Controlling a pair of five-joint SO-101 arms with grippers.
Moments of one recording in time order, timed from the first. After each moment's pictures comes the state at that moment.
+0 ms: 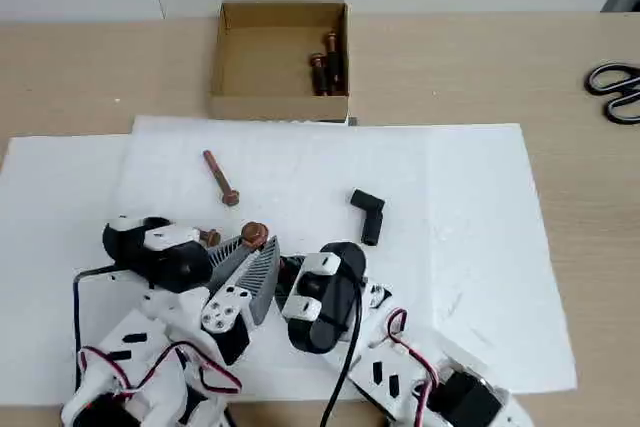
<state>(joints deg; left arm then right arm) 28.2 -103.5 65.7 69.4 21.0 -52.0 -103.1 77.0 52.0 7.3</state>
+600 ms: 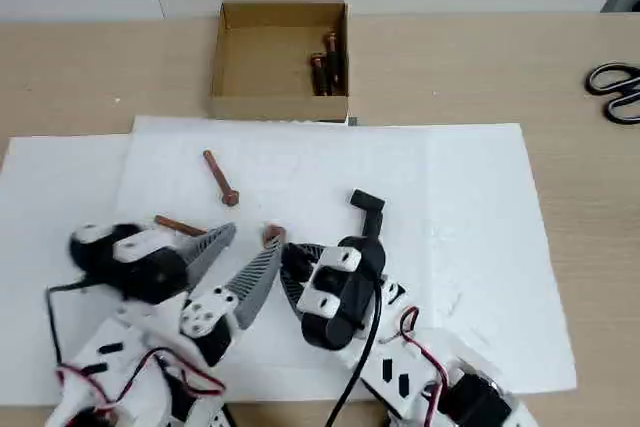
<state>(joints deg) 23.6 -103.4 58.9 71.3 17.9 -48.7 -103.3 75.4 52.0 7.9</state>
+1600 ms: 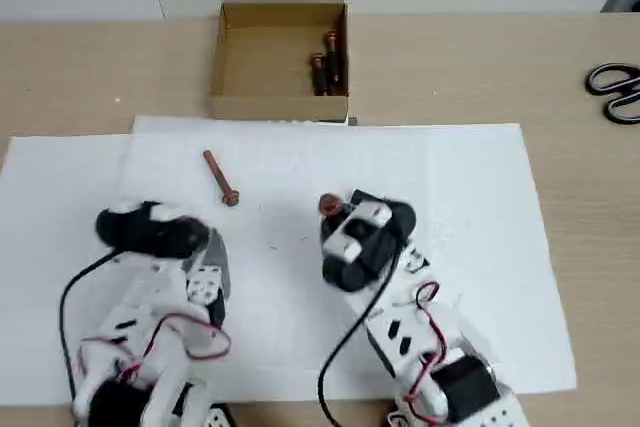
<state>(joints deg) 9.2 -103.4 75.2 70.6 10.2 -31.5 -97.7 81.1 41.6 9.5</state>
